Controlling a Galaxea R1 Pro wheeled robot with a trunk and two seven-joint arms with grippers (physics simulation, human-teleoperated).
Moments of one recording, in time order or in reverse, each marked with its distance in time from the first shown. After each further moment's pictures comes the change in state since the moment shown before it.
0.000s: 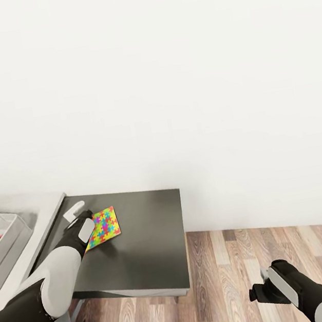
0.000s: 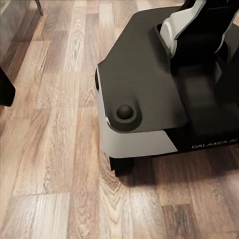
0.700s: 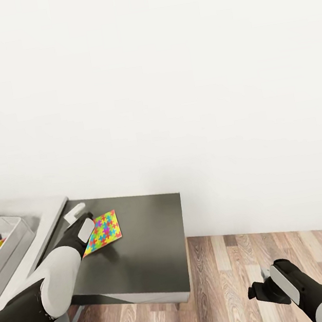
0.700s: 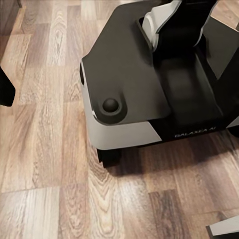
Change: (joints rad) left arm 0.000 0.001 0.003 0.000 0.005 0.060 0.025; right arm 0.000 -0.001 -0.037 0.000 -0.045 0.002 -0.002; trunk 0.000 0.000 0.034
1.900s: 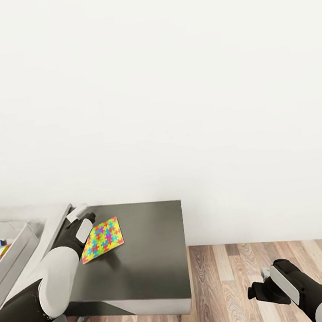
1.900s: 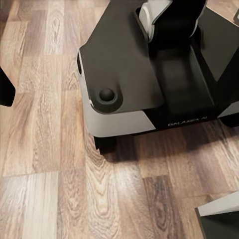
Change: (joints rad) left arm 0.000 0.012 0.003 0.000 -0.002 0.085 -0.082; right arm 0.000 0.001 0.001 0.000 -0.001 0.000 0.000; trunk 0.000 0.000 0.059
